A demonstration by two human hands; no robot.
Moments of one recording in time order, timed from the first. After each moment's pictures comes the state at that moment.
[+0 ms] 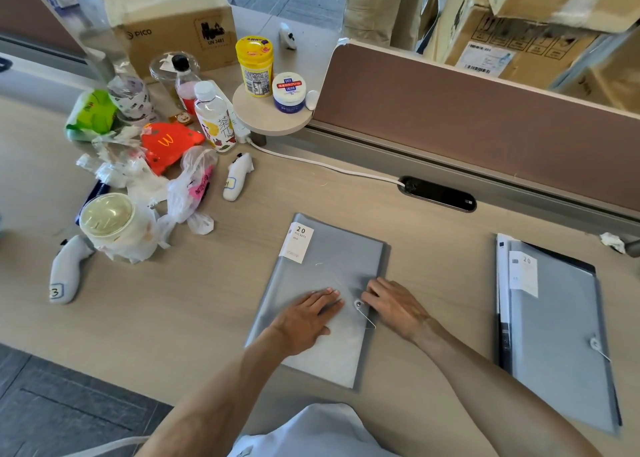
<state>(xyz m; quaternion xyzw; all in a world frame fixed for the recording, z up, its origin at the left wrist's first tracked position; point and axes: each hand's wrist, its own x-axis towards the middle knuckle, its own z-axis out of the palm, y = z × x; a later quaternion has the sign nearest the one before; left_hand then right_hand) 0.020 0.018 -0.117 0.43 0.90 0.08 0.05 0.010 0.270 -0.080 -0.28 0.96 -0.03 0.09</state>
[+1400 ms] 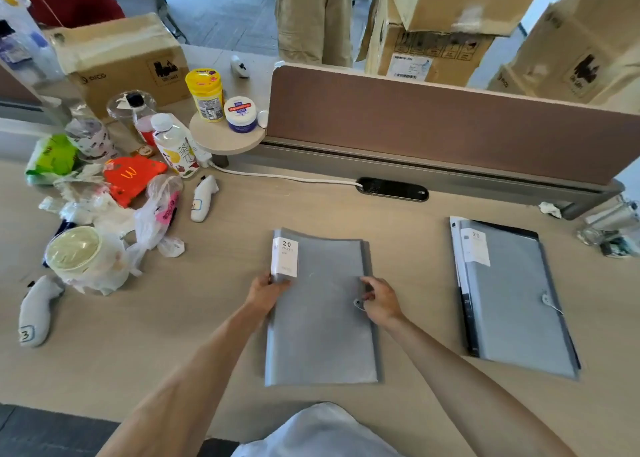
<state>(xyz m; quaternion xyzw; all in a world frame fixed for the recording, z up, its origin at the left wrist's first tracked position) -0.015 0.029 -0.050 -0.22 0.71 0.61 0.26 0.039 0.272 -0.075 0.23 0.86 -0.42 0.14</state>
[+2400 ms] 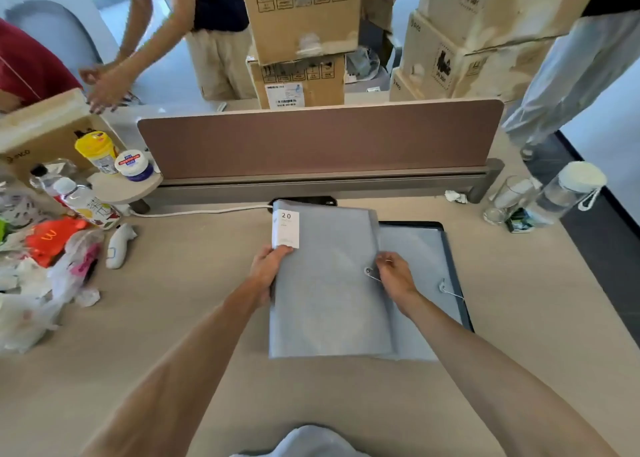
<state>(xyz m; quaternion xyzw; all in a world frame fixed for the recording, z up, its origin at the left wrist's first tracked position) -0.011 0.282 0.033 -0.17 0.68 0.67 0.26 0.078 0.518 -0.005 0.36 0.72 -0.60 0.02</state>
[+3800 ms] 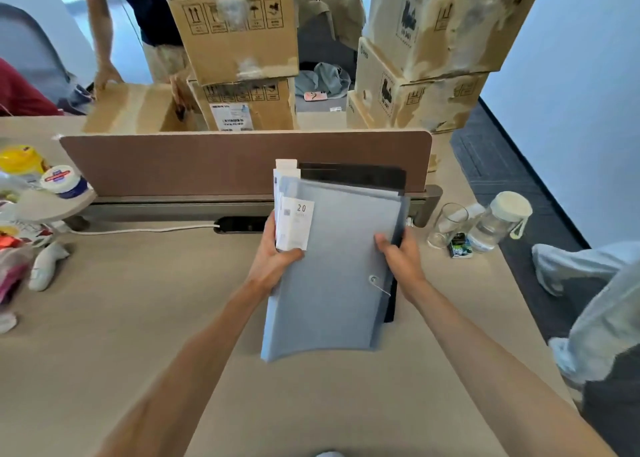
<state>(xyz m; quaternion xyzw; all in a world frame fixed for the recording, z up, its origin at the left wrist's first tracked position) 0.007 0.434 0.088 0.12 0.70 0.68 0.18 0.076 0.668 0.065 0.29 0.68 -0.67 -0.12</state>
